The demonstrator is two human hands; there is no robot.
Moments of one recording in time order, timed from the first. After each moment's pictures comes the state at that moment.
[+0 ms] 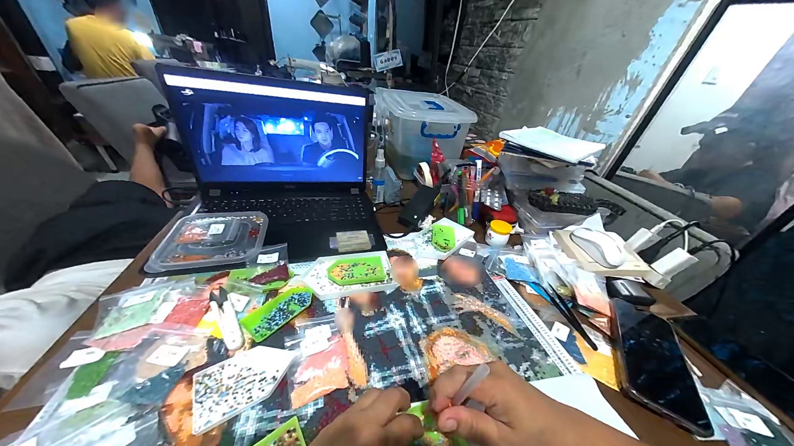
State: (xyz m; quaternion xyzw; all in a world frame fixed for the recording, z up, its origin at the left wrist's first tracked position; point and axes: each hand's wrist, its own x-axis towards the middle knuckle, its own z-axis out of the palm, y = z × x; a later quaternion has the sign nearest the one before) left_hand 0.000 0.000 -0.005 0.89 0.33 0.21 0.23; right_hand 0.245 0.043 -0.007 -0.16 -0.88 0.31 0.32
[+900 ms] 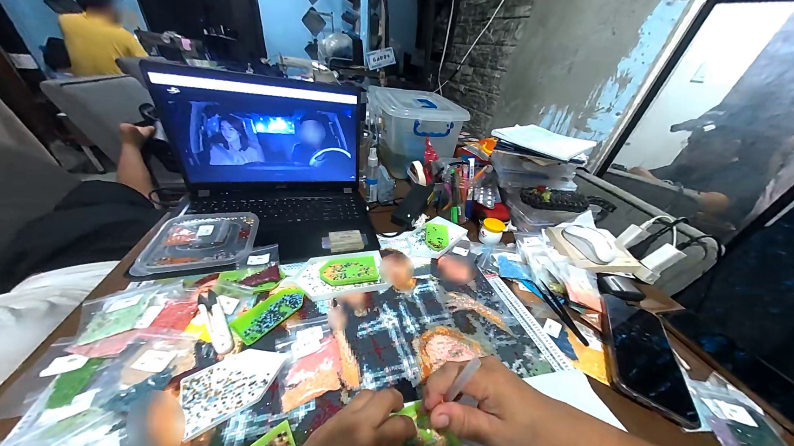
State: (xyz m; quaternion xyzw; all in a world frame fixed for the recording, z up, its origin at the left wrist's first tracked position) left_hand 0.000 0.001 0.000 0.89 0.33 0.18 0.24; right_hand 0.246 0.043 -0.005 -0.17 -0.87 0.33 0.32
